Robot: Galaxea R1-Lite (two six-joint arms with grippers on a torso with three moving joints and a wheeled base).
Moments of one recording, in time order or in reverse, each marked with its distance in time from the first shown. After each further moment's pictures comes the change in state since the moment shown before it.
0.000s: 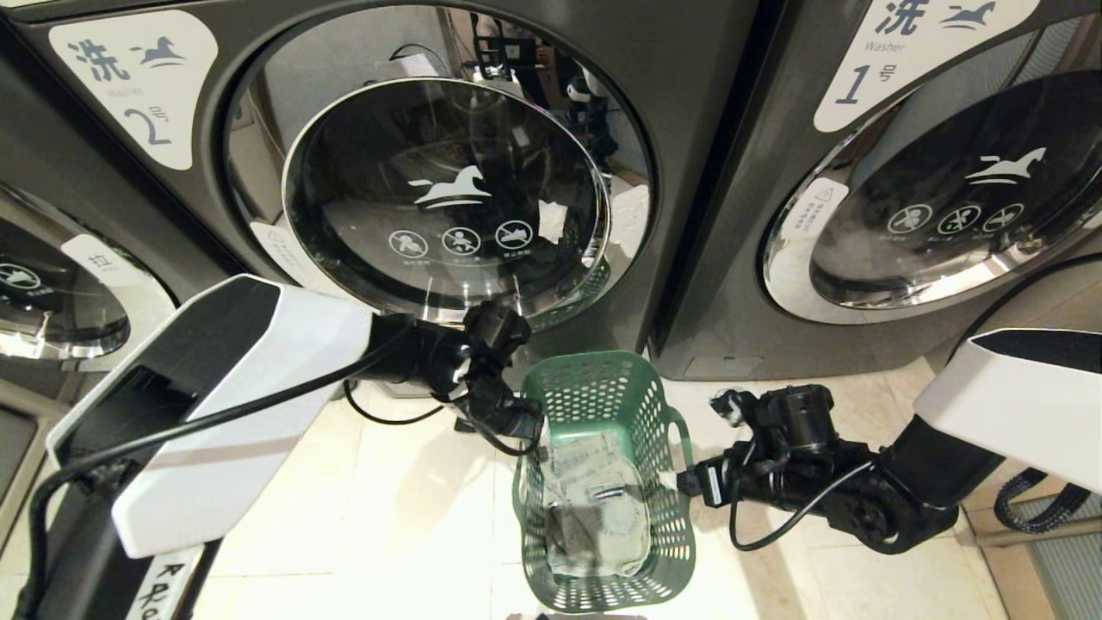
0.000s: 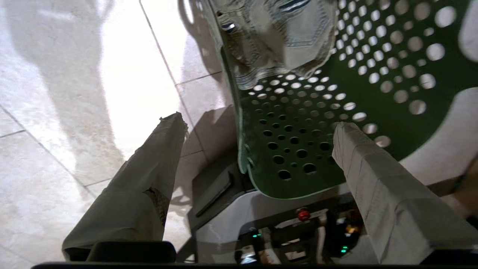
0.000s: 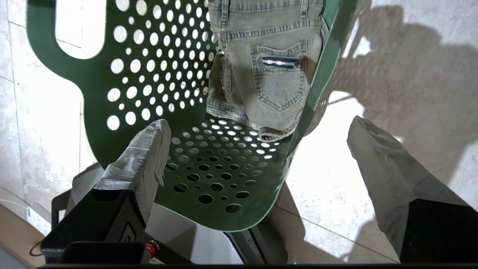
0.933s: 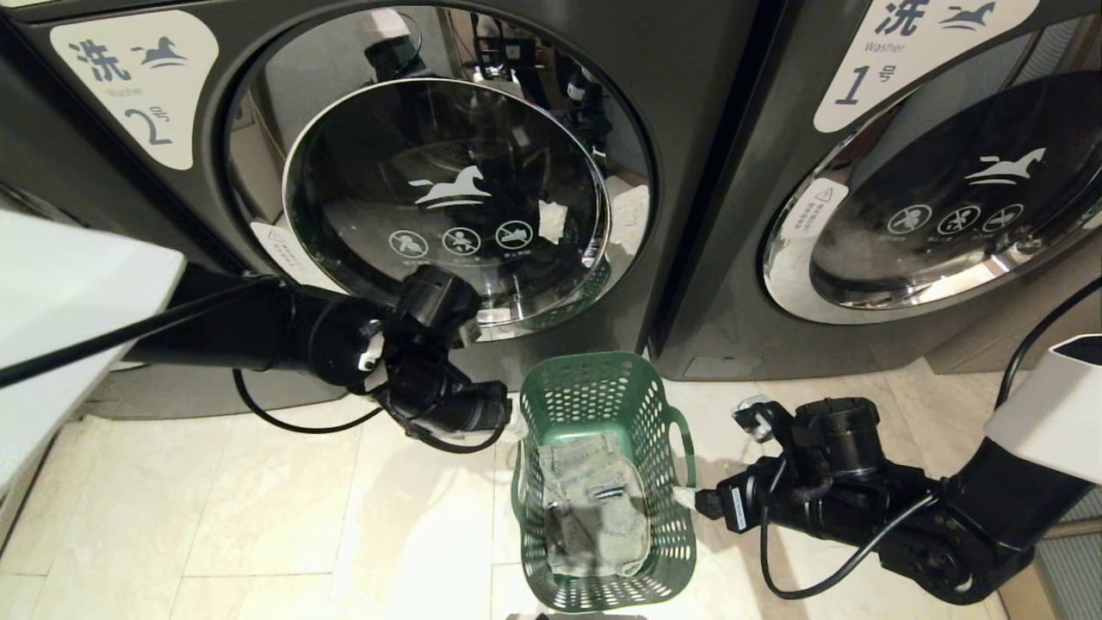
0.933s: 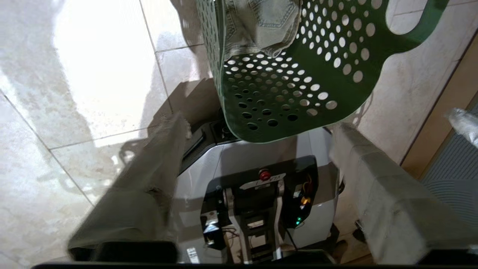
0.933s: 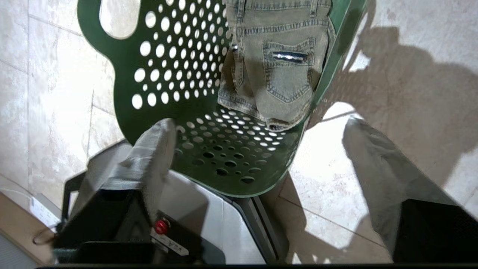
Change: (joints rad) left arm 0.006 -0.341 0.329 -0.029 -0.052 -0.135; right arm 0.030 -0.147 0.215 -0.101 -0.007 -0.010
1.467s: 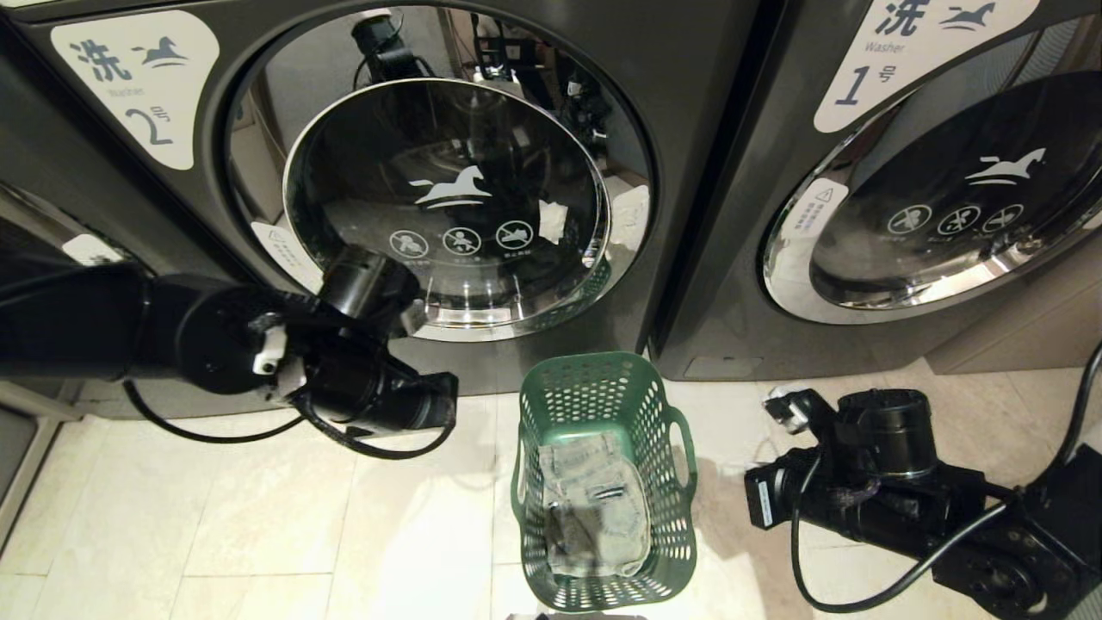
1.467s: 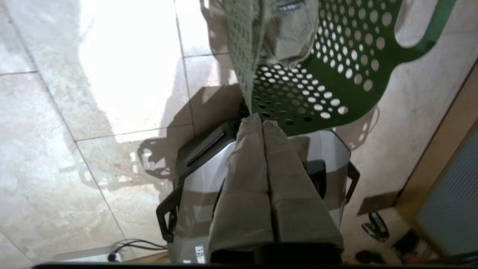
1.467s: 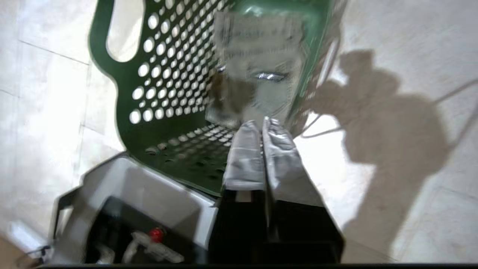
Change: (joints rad) left arm 0.060 -0.202 0.166 -0.024 0.055 0.000; right arm 0.003 -0.162 0.078 0.002 -0.075 -0.002
